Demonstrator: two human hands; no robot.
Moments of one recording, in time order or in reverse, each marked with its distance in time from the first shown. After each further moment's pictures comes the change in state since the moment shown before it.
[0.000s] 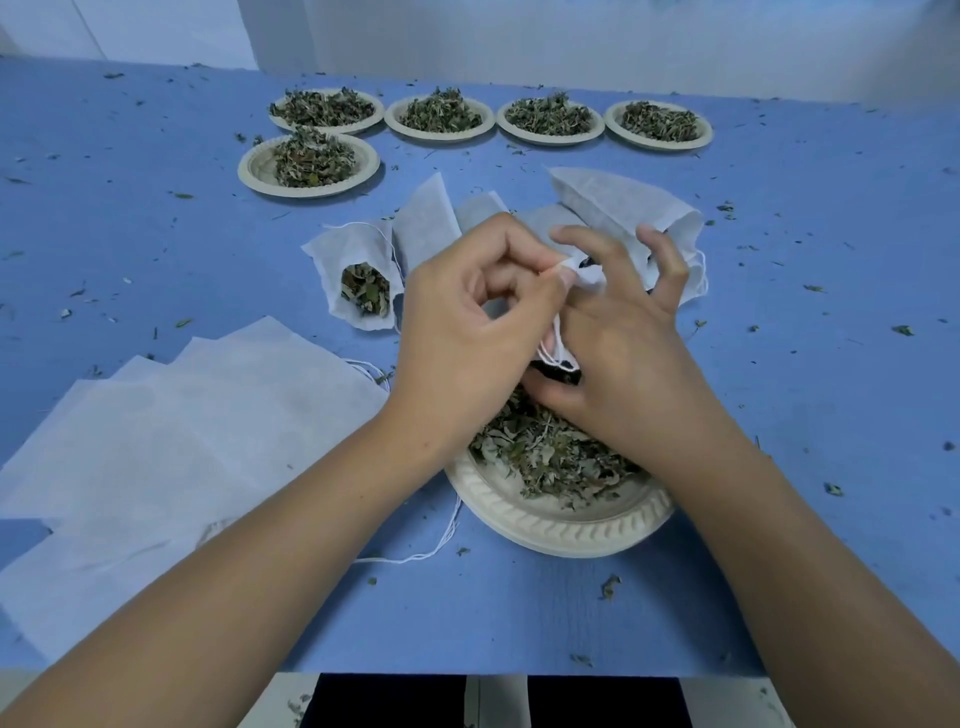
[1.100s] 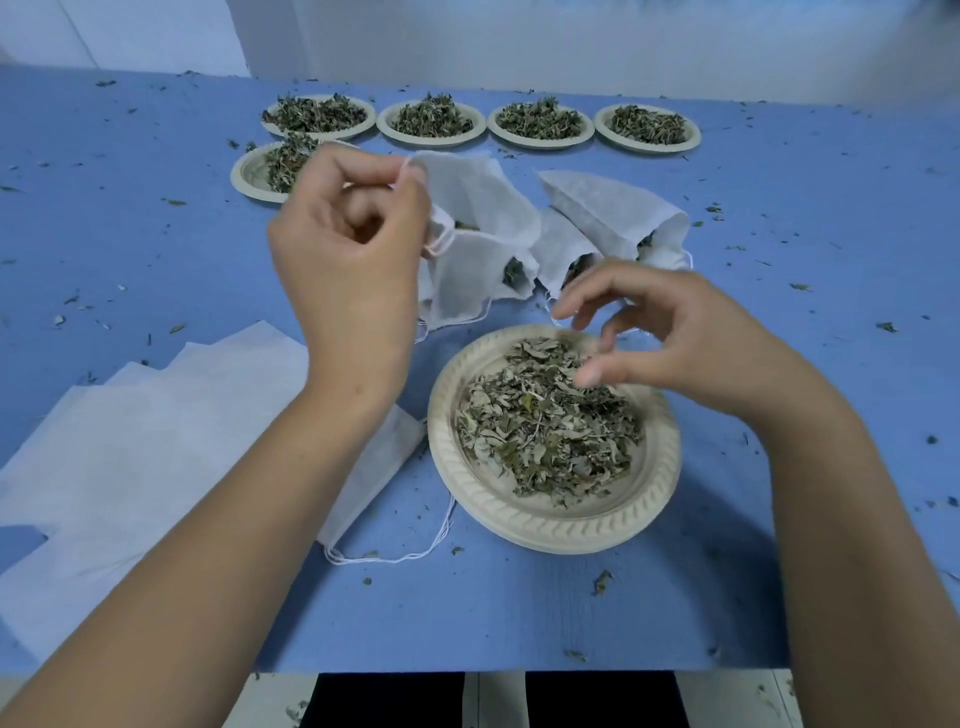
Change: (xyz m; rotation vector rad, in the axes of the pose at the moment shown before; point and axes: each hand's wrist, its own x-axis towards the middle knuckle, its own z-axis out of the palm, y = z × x) left_hand 0.025 0.003 -0.030 0.076 0.448 0.137; right_hand -0.005 0.041 -0.030 0.905 -0.312 0.368
